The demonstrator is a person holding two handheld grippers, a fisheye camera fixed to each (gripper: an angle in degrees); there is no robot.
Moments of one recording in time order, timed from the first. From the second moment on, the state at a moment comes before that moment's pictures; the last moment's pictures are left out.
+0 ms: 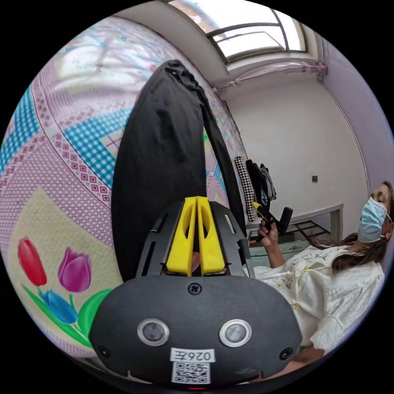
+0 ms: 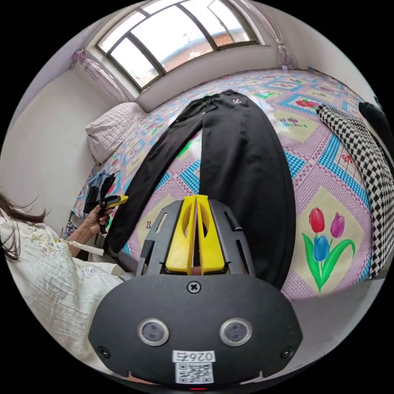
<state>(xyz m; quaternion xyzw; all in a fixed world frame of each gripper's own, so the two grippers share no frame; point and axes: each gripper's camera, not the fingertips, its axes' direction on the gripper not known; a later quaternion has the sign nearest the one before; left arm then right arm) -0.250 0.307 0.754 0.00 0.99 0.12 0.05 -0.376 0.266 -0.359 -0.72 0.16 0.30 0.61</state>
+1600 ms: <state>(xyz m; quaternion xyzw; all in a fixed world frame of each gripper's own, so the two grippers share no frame) -0.392 0.398 1.128 0.31 0.88 -0.32 -0.17 -0.803 0.360 -0.158 -0.76 -0.17 0.12 0.61</state>
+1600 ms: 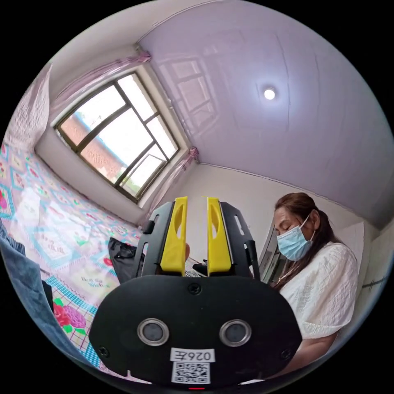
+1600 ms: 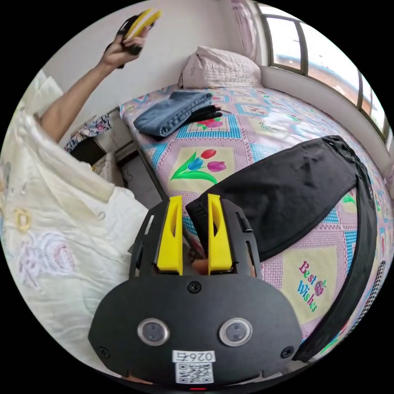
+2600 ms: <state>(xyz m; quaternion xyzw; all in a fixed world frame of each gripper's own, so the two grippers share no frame) -0.341 -0.044 0.731 0.06 1.00 0.04 0.04 -0.644 0.390 -0.210 -0.74 -0.04 0.38 0.56</state>
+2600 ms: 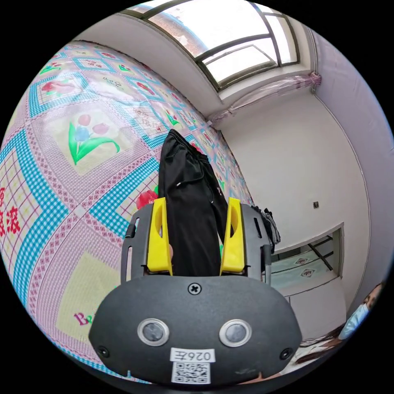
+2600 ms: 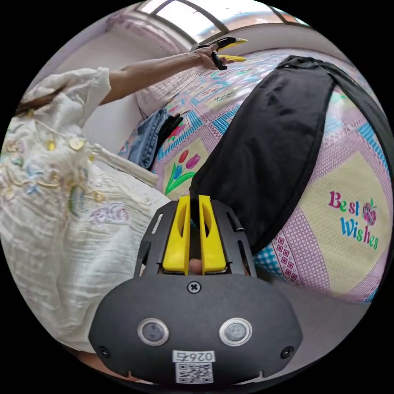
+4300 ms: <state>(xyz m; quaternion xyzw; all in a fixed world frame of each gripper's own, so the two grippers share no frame) -0.292 -0.195 0.734 -0.07 0.99 0.11 0.10 -0.523 0.198 -0.385 -0.56 0.11 0.58 0.57</state>
